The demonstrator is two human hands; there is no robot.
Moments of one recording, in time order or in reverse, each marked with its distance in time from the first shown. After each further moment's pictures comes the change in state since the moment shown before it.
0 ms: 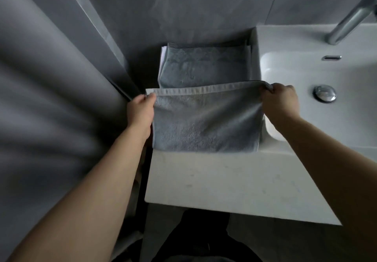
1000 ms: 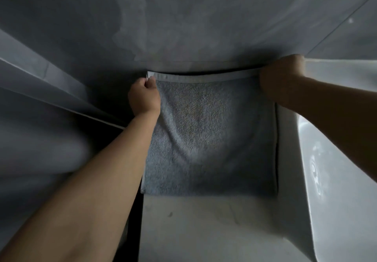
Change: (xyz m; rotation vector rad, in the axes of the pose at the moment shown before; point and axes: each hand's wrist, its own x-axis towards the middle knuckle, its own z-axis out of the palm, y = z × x) left_hand 0.285 0.040 0.159 0.441 0.172 0.230; right_hand 0.281 -0.096 0.097 -1.523 -0.358 -0.357
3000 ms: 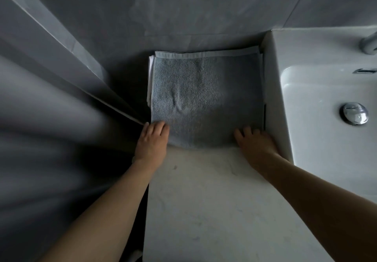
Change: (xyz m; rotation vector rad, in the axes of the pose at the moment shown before) left_hand -0.180 -0.125 -0.090 0.864 -0.424 0.734; right_hand -0.205 -0.133 0.116 0.339 0.022 -0.235
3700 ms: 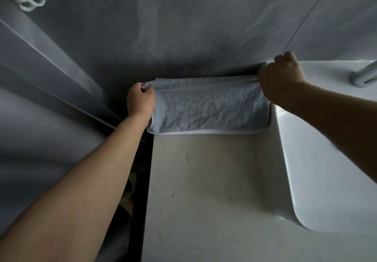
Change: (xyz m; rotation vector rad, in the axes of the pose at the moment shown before) left_hand 0.159 -0.031 -0.103 -0.963 0.400 -0.651; right_hand 0.086 0.141 -0.160 -0.314 0.379 0.215
